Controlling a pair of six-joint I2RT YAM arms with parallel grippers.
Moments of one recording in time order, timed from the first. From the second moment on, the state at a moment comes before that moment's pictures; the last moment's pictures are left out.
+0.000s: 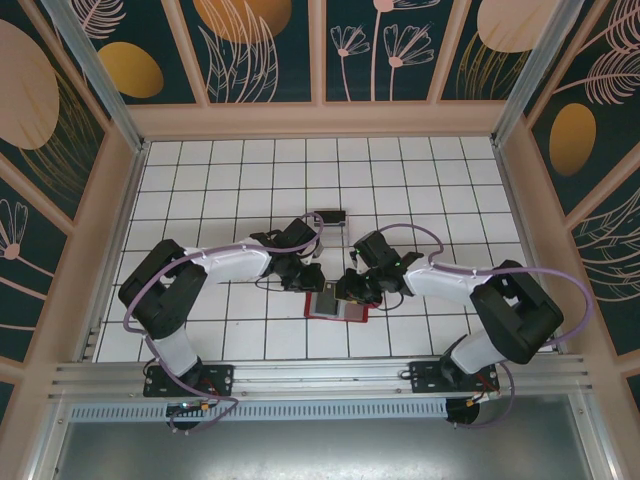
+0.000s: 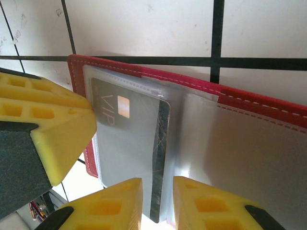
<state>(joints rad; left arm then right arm) -0.77 1.75 0.98 -0.43 0.38 -0.65 0.74 1.48 0.66 -0.26 -0.44 0.85</state>
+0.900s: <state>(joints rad) -0.77 1.76 0.99 -0.44 0.38 -0.64 0.73 1.52 0.64 -0.19 -0.46 0.85</state>
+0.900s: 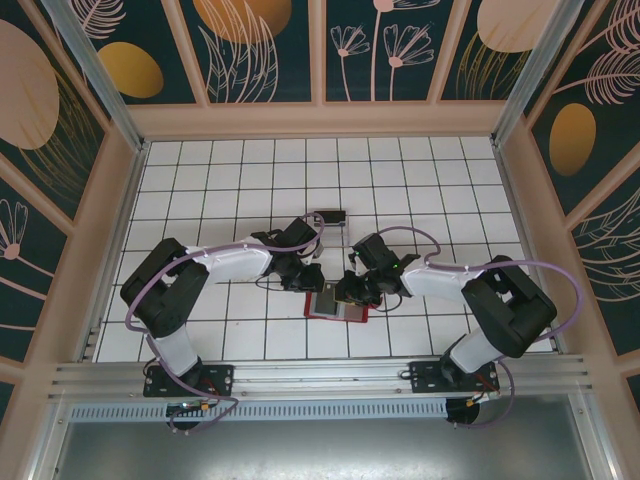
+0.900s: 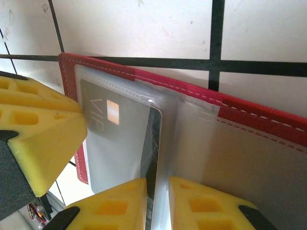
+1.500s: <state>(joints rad) -0.77 1.76 0.99 -0.44 0.38 -0.64 0.73 1.52 0.65 -0.24 -0.43 0.85</state>
